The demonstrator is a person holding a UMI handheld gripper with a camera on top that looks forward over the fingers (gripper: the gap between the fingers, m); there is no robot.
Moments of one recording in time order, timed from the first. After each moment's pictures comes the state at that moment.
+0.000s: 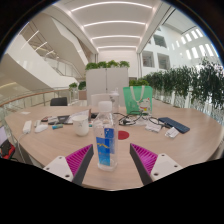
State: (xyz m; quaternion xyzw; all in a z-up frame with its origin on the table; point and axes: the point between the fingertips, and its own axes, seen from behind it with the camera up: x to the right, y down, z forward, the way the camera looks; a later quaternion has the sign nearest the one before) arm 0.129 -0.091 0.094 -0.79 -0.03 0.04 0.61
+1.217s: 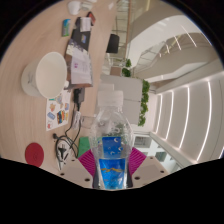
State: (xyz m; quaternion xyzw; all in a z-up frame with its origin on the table) arm 0.088 0.229 0.214 -0.49 -0.53 -0.52 0.45
